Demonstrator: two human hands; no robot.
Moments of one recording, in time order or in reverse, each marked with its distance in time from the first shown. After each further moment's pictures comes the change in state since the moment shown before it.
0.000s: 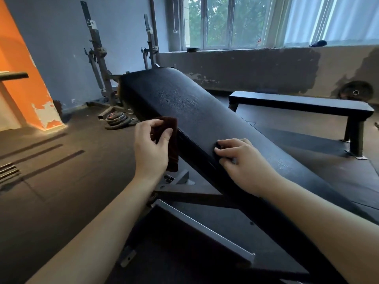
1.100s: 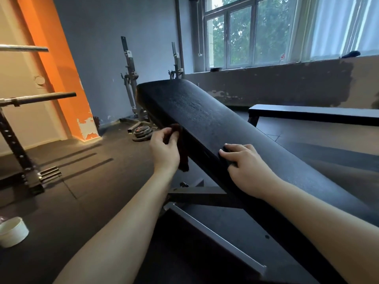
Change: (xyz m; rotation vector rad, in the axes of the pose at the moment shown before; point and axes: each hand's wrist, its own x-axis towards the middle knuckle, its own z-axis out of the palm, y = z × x) left_hand -0.039 0.024 0.027 0.055 0.147 -0.224; right_hand -0.045 0.021 -0.001 0.003 -0.043 -0.040
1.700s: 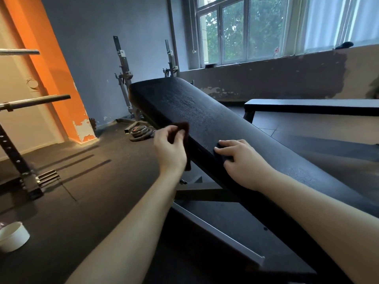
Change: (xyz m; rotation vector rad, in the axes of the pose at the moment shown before) left_hand -0.030 0.027 0.009 -0.023 -0.013 0.049; right_hand -0.003 0.004 -0.008 0.009 -0.010 -0.020
